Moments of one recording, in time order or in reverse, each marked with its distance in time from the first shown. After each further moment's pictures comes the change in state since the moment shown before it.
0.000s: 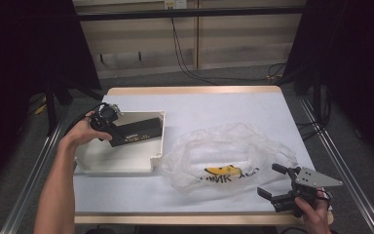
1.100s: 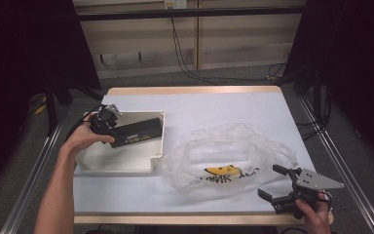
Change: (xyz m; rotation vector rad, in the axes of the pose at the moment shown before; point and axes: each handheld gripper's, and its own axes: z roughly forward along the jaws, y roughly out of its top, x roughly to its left) left arm -0.016 -0.010 -0.008 -0.159 0.040 -0.051; right arm 0.005 0.001 -0.003 -0.003 -0.003 -0.010
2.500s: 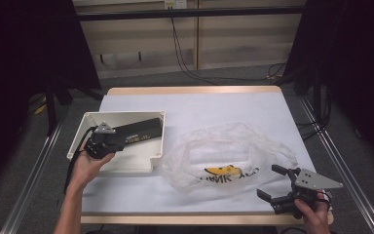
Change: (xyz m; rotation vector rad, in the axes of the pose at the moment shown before) left arm -0.073 -0.042 -0.008 -0.220 0.085 -0.229; right arm 0.002 0.001 0.002 0.005 0.005 -0.007
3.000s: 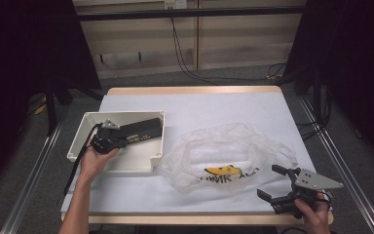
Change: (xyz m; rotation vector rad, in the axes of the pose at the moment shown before) left arm 0.016 0.005 0.031 0.020 0.028 -0.066; right arm 0.000 0.000 0.000 0.001 -0.002 -0.002
